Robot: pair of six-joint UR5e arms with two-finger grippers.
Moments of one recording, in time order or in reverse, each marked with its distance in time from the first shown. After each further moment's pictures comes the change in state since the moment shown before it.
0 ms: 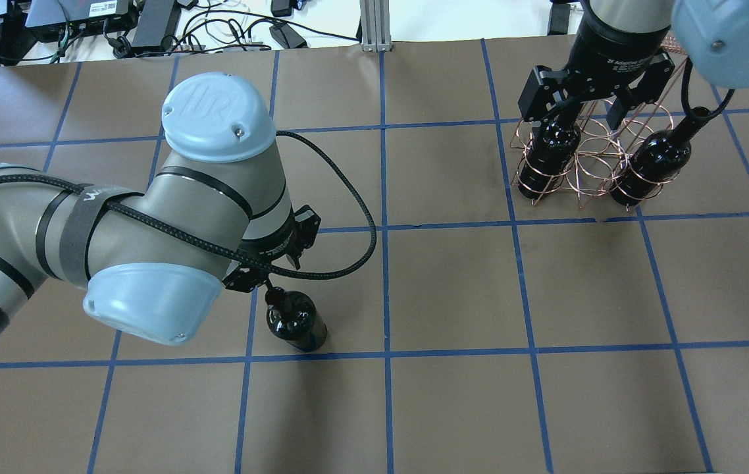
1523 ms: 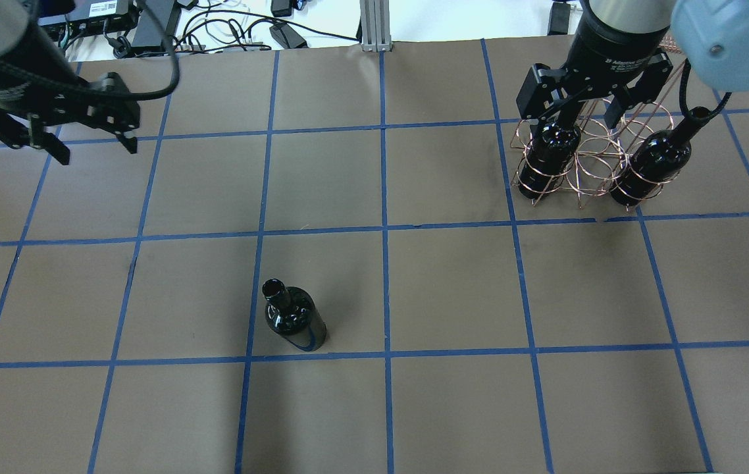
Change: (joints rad) left arm 0.525 -0.010 0.386 -0.298 -0.052 1.124; right arm -0.001 -0.001 0.006 -0.019 0.011 0.013
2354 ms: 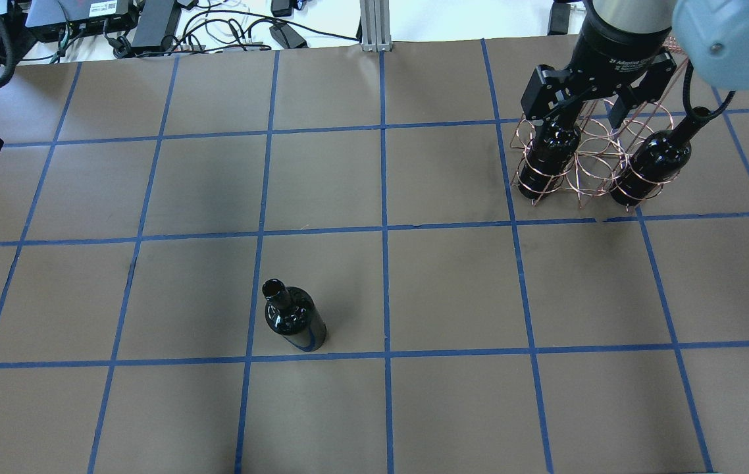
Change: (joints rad) left arm 0.199 0.006 0.083 -0.105 0.000 0.352; right arm -0.003 0.006 0.001 0.002 -0.004 -0.014
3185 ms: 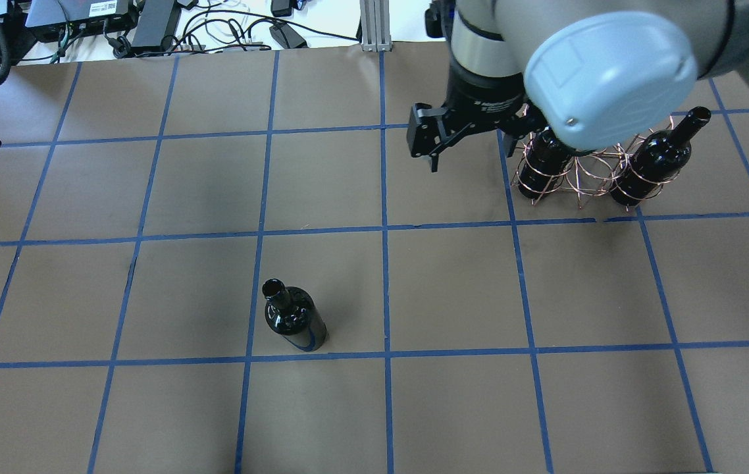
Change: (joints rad) left arm 0.003 0.007 -0.003 -0.003 -0.005 0.001; right arm 0.306 0.021 -0.018 -0.043 0.020 0.243
